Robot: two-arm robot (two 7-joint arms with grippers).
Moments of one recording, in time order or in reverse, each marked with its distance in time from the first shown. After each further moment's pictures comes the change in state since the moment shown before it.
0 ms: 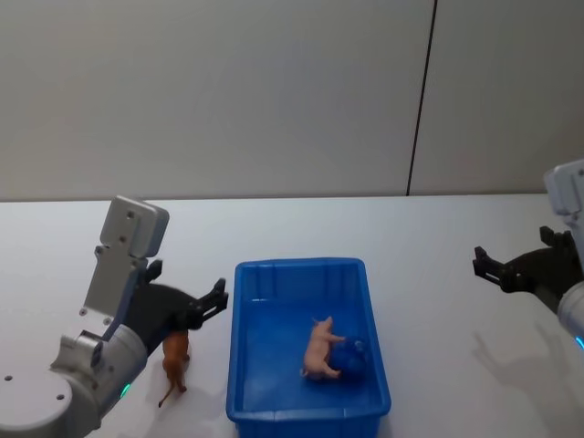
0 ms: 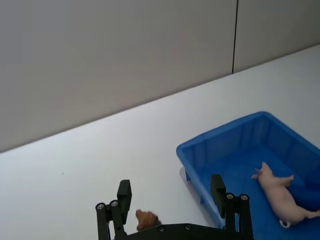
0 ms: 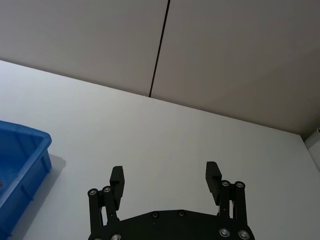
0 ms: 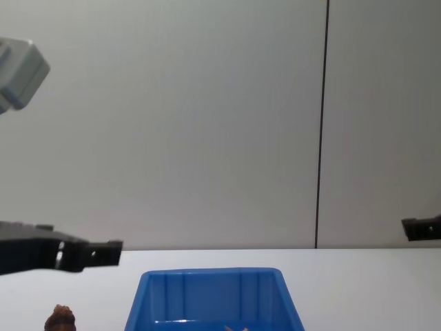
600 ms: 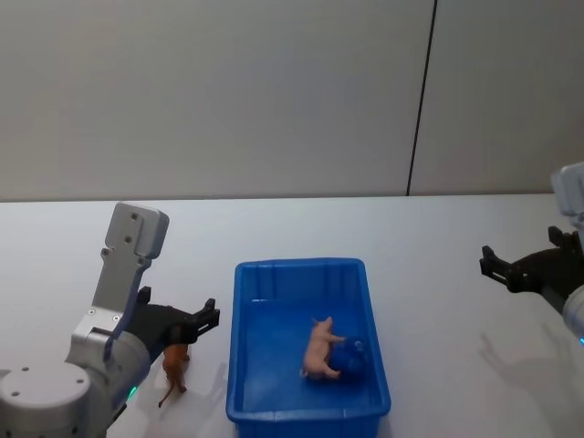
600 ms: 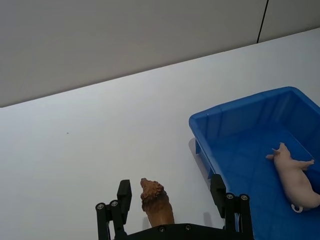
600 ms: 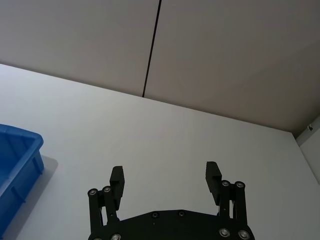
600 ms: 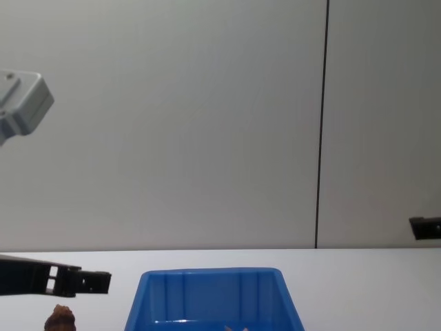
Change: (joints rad) left arm -0.014 -0.063 -0.012 0.006 -0.067 0.174 0.122; right arm -0.010 0.002 0.005 -0.008 0.003 -0.003 -0.025
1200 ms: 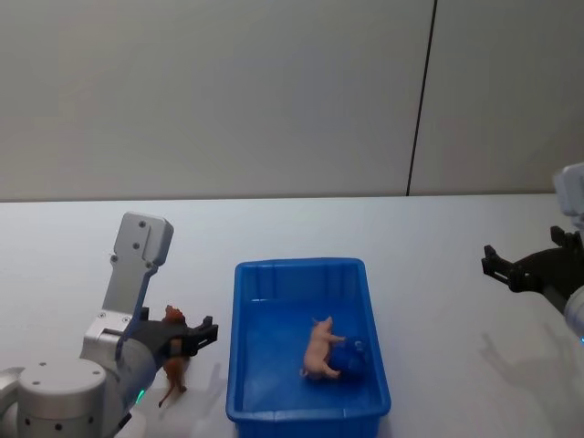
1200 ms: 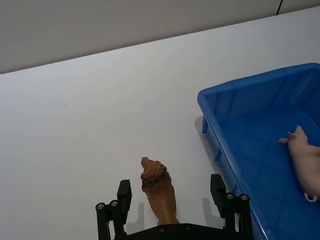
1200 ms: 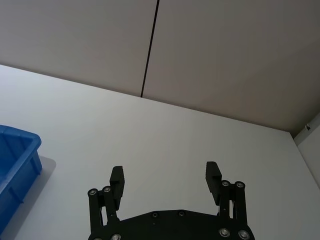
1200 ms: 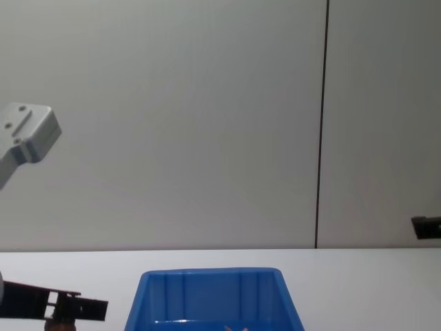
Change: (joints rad) left arm -0.022 -0.062 -0.007 0.051 -0.022 0.097 0.053; right arm -0.002 0.001 0.001 -0.002 0.000 -0.001 -0.006
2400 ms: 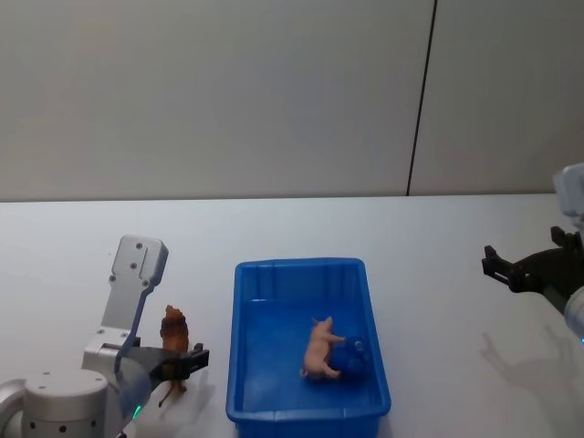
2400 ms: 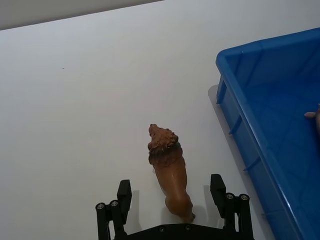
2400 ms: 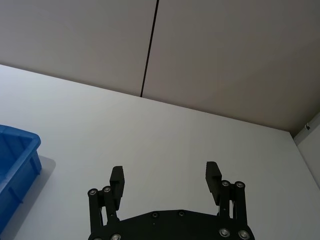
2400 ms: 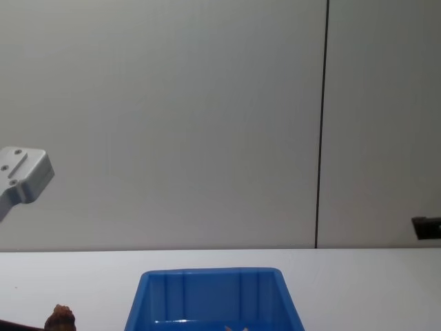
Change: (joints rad) left arm 0.013 -0.034 -0.027 0.053 -0.008 0.057 0.015; right arm -0.001 0.000 0.000 0.000 0.000 0.000 -0.002
